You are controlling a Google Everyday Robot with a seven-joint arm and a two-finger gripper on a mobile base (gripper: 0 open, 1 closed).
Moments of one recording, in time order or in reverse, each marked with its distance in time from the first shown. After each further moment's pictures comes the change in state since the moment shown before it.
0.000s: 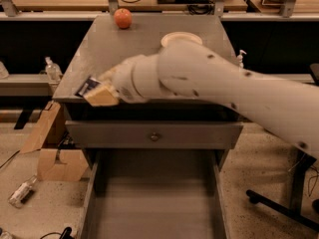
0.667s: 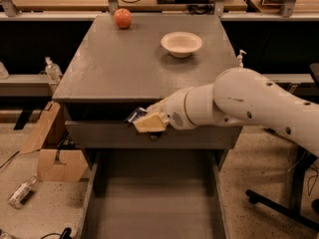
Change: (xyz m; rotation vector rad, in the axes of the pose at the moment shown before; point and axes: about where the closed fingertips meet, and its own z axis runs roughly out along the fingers) arm 0.127 -0.015 -0.065 0.004 0.159 0.249
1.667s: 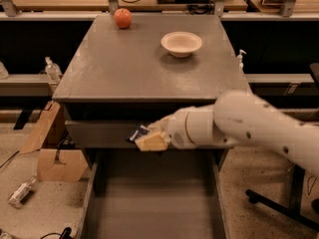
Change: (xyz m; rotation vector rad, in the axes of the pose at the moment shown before) arm 0.048 0.017 0.013 -0.041 0.026 0.020
